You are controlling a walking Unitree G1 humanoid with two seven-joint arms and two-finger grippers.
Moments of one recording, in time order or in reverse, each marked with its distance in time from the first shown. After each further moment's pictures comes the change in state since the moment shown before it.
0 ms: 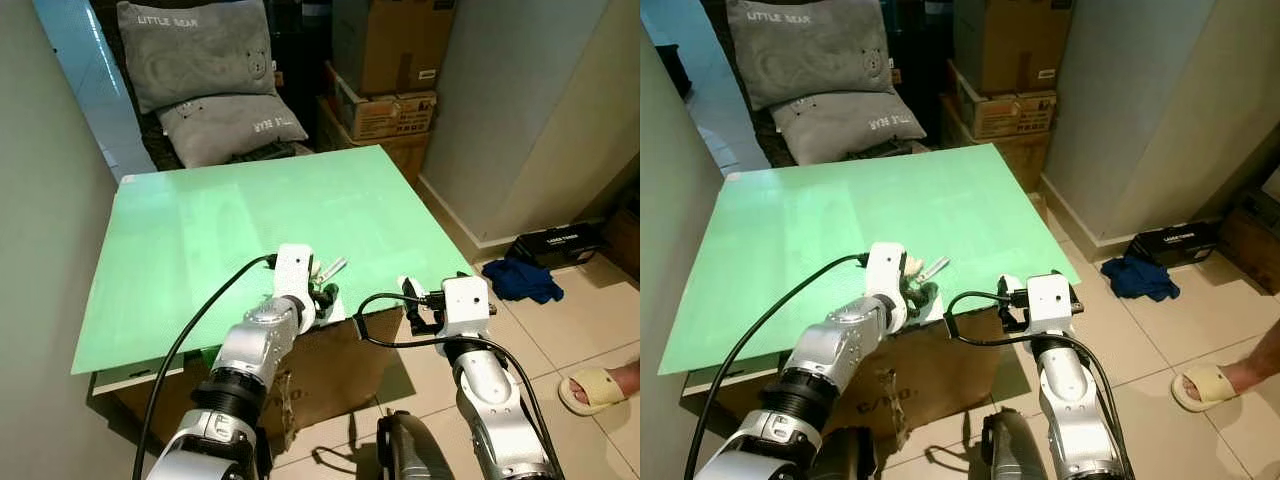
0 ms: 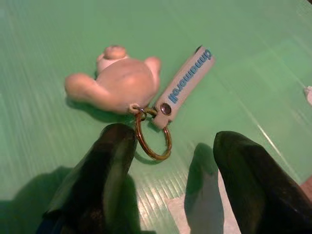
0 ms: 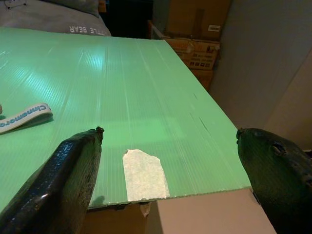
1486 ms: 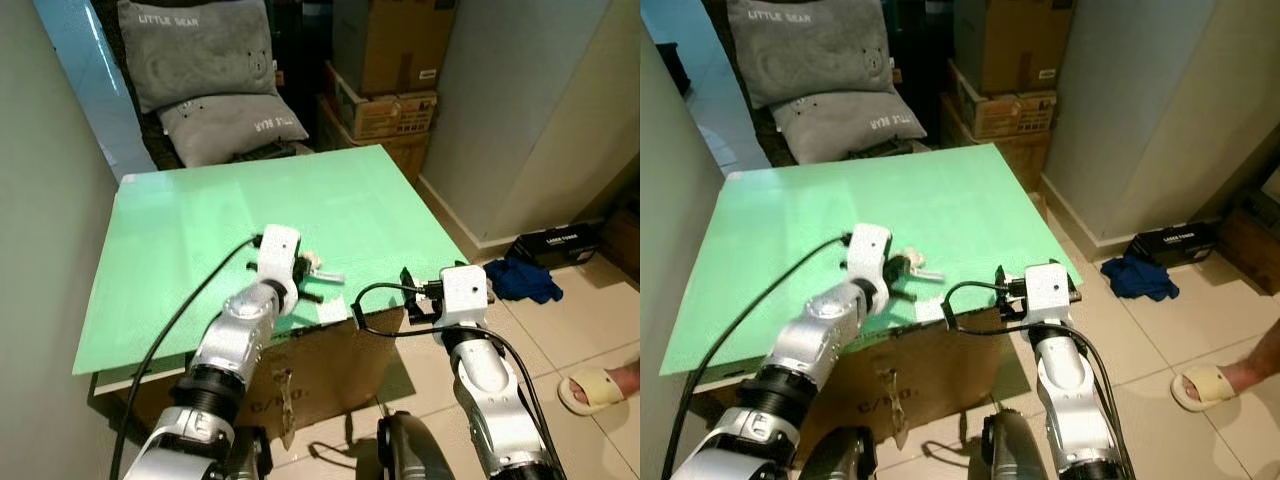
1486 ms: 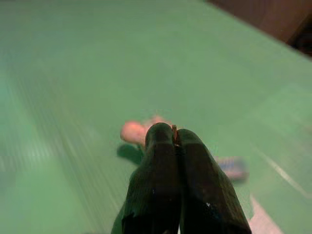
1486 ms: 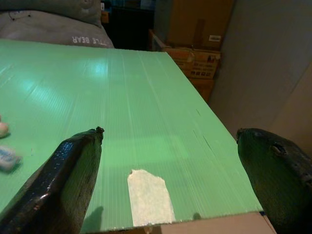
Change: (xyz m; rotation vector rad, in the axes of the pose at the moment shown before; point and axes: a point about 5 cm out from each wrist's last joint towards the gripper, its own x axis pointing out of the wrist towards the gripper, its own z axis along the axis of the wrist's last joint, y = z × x) left arm -0.013 0.025 0.032 0.167 -0.210 -0.006; right arm 0.008 0.001 0.010 0.000 -0.030 0.004
